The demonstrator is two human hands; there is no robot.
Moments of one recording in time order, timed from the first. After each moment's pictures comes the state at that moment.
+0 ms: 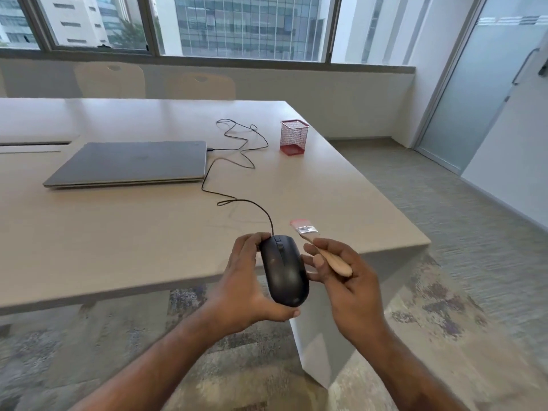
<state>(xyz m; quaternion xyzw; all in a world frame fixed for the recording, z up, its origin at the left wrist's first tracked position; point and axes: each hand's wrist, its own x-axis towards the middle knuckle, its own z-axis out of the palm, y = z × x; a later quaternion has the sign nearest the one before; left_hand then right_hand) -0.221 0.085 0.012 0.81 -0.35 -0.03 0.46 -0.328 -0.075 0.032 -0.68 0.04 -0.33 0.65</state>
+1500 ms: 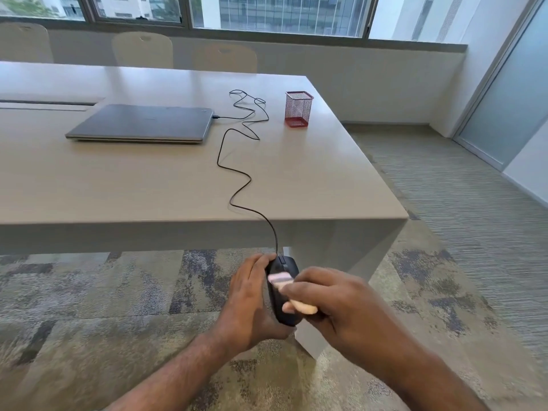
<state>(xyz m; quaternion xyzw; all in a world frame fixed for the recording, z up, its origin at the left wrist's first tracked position) -0.341 0.034 -0.058 0.87 -0.28 -0.03 0.41 -0.439 -0.131 0.064 -0.94 -0.22 -0.12 0.25</state>
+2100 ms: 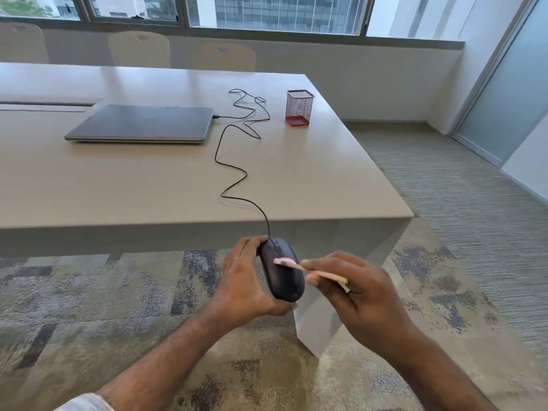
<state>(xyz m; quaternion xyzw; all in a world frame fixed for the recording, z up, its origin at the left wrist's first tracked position) -0.313 0.046 -0.027 0.87 -0.23 -0.04 0.44 -0.419 -0.143 0.033 -0.85 -0.16 -0.26 0.43</state>
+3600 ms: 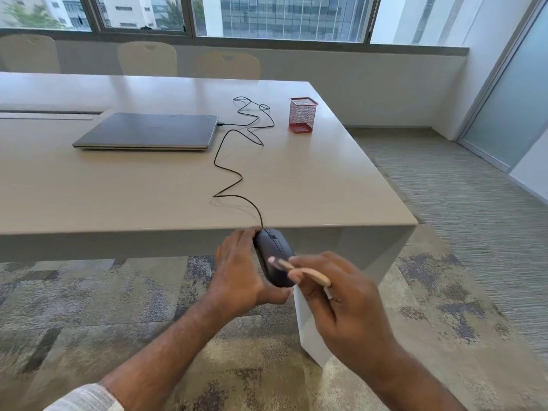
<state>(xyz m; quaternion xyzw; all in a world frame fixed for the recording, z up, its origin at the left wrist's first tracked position) -0.295 0.045 -0.014 0.89 -0.20 0.02 0.40 -0.417 -0.107 0.047 -0.85 -0.13 -0.32 0.40</state>
